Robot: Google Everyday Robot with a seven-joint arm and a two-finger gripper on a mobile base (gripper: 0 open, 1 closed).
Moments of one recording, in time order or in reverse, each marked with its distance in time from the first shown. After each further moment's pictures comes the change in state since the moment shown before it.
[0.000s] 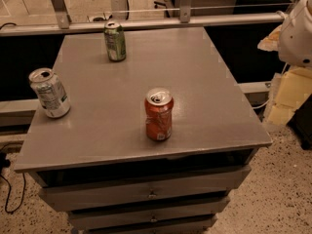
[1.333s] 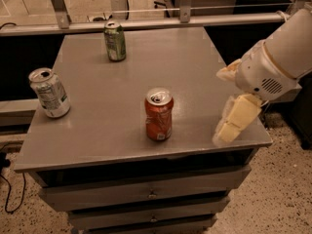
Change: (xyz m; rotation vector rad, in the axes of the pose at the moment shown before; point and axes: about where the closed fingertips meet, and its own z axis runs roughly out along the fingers) arm -0.054 0.024 0.071 -0.154 -0.286 0.066
